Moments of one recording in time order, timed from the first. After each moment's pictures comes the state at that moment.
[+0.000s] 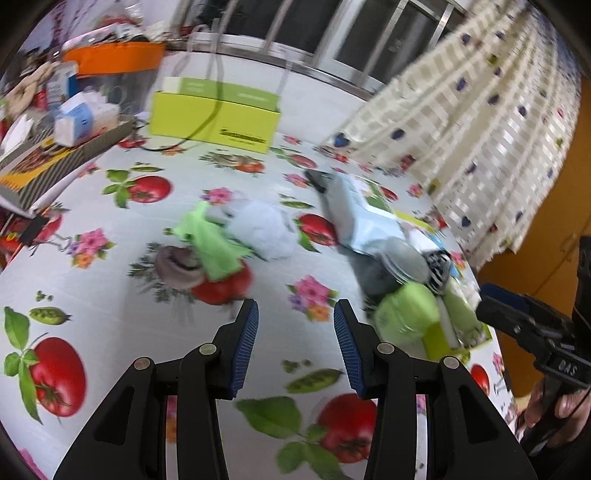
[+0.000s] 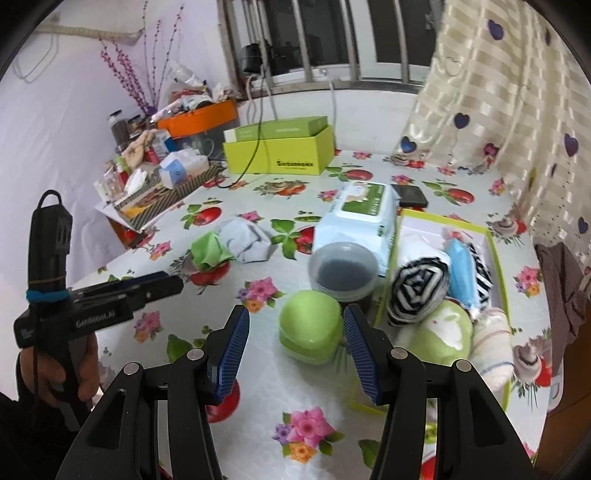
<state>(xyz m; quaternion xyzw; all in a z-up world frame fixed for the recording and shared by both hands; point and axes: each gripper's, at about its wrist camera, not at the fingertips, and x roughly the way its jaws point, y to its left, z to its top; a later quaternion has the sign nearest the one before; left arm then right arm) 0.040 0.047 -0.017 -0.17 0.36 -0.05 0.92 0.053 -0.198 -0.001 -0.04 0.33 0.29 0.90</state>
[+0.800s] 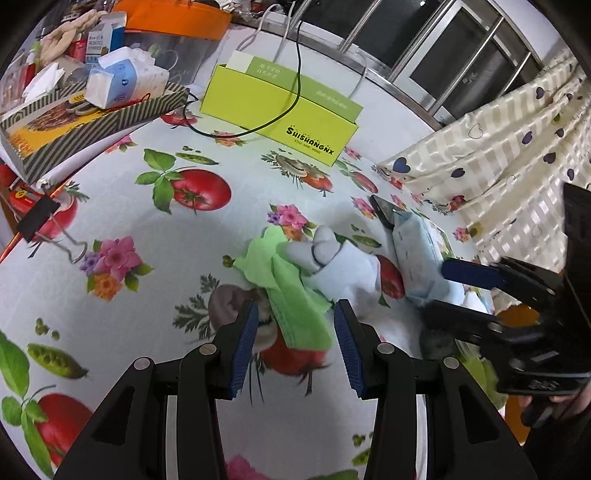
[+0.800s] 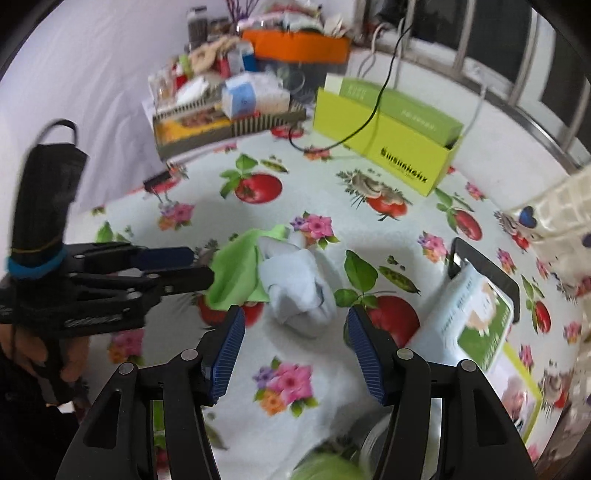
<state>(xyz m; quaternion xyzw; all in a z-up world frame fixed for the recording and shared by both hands) 0.100 0.116 -0.044 -0.25 0.37 0.00 0.89 0.167 -0.041 -0.007 -0.25 0.38 0.40 0.80</state>
